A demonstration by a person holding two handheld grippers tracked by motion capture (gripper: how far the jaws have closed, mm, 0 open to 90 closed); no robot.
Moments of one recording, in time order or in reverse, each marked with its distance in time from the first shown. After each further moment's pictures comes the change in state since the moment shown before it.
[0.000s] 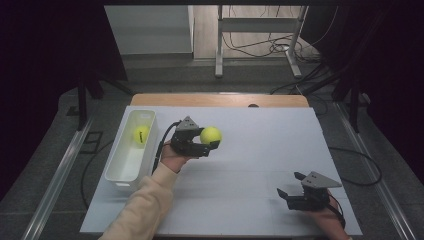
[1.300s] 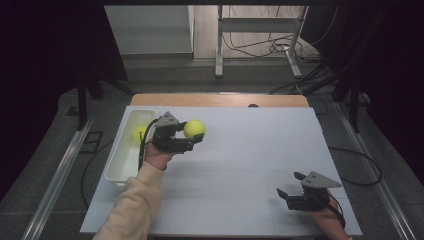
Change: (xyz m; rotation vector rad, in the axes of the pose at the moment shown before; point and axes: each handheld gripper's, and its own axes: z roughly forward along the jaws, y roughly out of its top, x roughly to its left) left arm 0.022 -0.004 -0.040 -0.063 0.076 -0.050; right arm 0.000 0.000 0.000 0.001 0.001 -0.004
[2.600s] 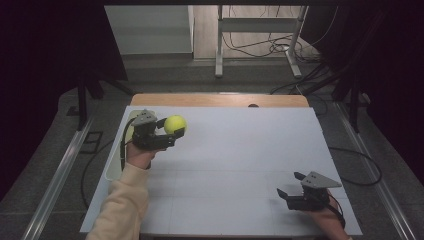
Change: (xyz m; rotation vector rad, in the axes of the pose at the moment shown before) left arm 0.027 -0.007 -0.040 -0.055 0.095 -0.065; right arm 0.000 0.000 0.000 0.001 -0.001 -0.002
